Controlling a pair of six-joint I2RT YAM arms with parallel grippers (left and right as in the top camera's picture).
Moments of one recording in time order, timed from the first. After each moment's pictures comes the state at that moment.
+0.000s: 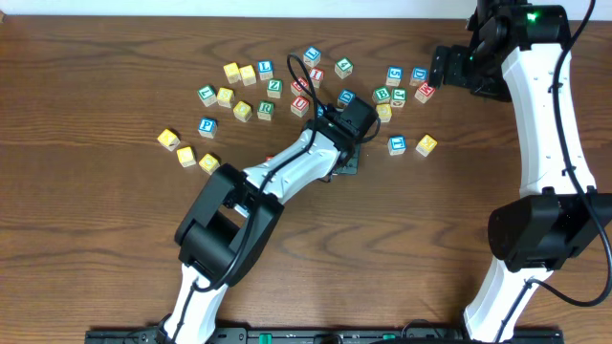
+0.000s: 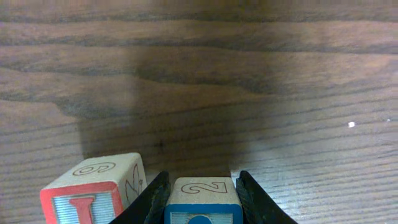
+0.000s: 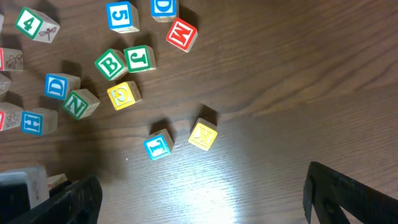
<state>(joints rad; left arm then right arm) -0.69 2.14 1.53 -0.66 -0.13 -0.53 0.04 2.04 2.15 -1.39 0.02 0.28</state>
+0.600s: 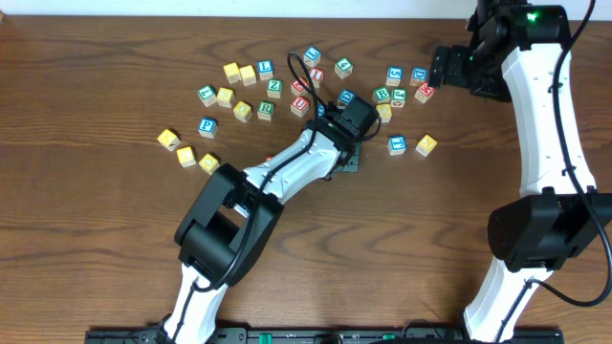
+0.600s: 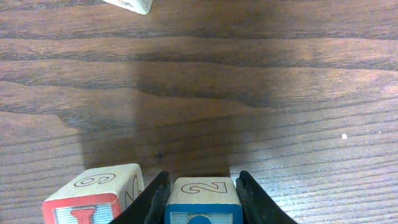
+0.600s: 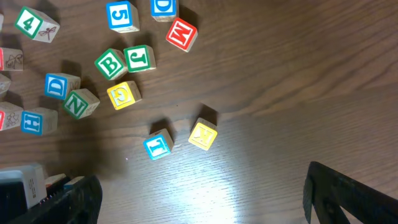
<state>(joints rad) -0.69 2.14 1.53 -0.63 -0.14 -0.53 0.04 2.04 2.15 -1.39 0.02 0.28</state>
